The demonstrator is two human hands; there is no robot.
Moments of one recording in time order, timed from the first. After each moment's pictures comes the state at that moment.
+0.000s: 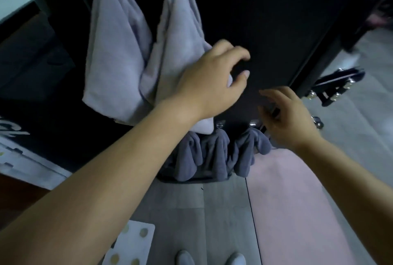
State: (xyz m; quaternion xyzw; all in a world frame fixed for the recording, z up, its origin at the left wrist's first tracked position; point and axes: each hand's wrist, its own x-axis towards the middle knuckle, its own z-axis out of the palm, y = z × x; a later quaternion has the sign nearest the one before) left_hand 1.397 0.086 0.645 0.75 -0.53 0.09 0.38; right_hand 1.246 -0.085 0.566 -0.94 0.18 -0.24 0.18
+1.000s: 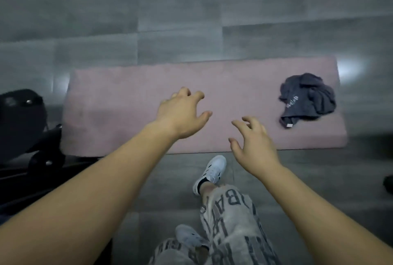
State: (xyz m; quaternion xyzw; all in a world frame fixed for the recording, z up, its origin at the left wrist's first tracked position) left_hand 0.773 -0.198 0.243 0.36 -0.88 -0.24 -0.20; right_hand 0.661 -0.005 0.197 -0.42 0.86 -0.13 0.27
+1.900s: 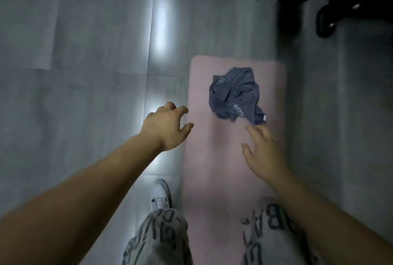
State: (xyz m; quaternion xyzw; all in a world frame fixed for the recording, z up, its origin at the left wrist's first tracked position) left_hand 0.080 -0.344 0.145 -0.31 -0.89 -0.02 -0.34; right_hand 0.289 -0.153 0.115 0.31 0.90 -0.27 0.16
